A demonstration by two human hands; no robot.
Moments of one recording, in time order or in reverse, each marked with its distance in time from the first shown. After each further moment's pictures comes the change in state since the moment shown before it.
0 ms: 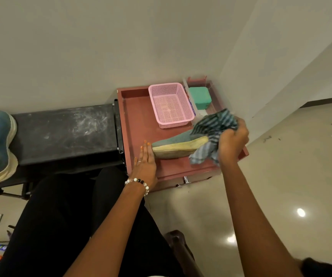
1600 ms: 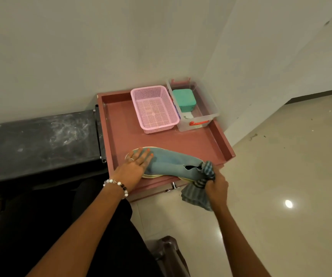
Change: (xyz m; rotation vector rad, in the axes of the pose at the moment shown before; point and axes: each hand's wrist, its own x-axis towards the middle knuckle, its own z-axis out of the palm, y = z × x) left_hand 0.043 -0.012 -0.006 0.435 0.132 0.494; right_hand -0.032 0.120 -0.053 -0.470 -0.297 0.085
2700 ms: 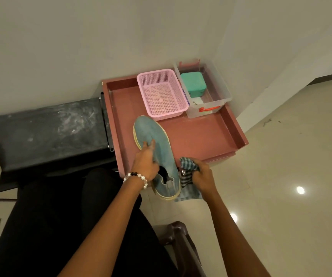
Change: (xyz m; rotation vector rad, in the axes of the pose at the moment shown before) left_hand -0.001 0.037 -0.024 -0.770 -0.122 -0.579; right_hand -0.017 -0.016 0.043 0.166 -0.343 -0.099
